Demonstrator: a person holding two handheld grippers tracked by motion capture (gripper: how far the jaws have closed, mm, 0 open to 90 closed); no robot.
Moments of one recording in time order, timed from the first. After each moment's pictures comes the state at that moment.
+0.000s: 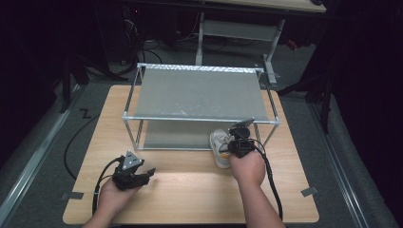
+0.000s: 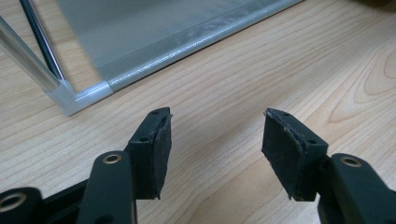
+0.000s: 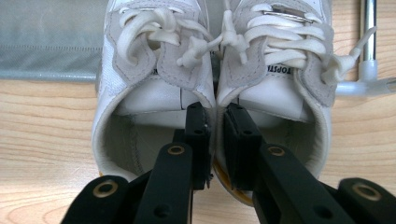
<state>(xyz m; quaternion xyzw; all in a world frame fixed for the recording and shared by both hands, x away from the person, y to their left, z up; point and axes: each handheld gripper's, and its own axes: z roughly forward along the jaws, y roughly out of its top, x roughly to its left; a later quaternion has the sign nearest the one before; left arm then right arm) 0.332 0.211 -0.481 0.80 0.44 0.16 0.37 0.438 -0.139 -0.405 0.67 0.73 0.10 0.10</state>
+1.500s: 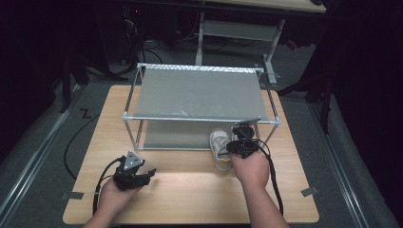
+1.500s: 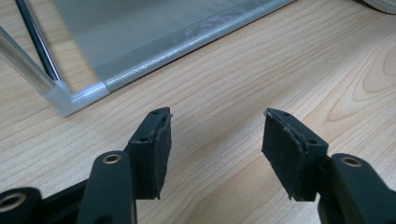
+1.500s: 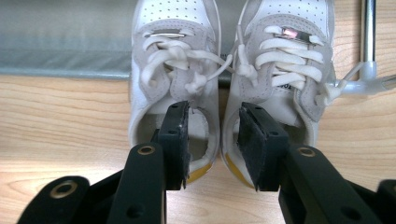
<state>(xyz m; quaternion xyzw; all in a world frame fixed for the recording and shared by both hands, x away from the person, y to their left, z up) 0.332 0.209 -0.481 0.80 0.44 0.16 0.37 0.425 -0.143 -0.383 0.67 0.73 0.14 0.09</state>
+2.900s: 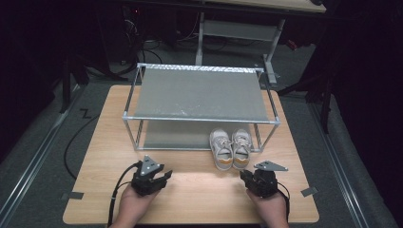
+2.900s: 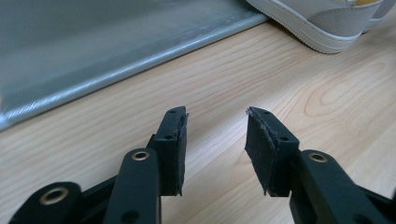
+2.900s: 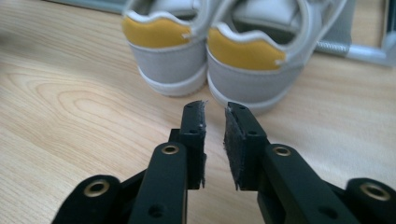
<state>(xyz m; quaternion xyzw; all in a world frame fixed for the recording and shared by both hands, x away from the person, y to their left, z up) 0.316 0.138 -0.472 0.78 0.46 0.16 0.40 0.323 -0.218 -0.446 0.51 0.78 0.33 0.15</state>
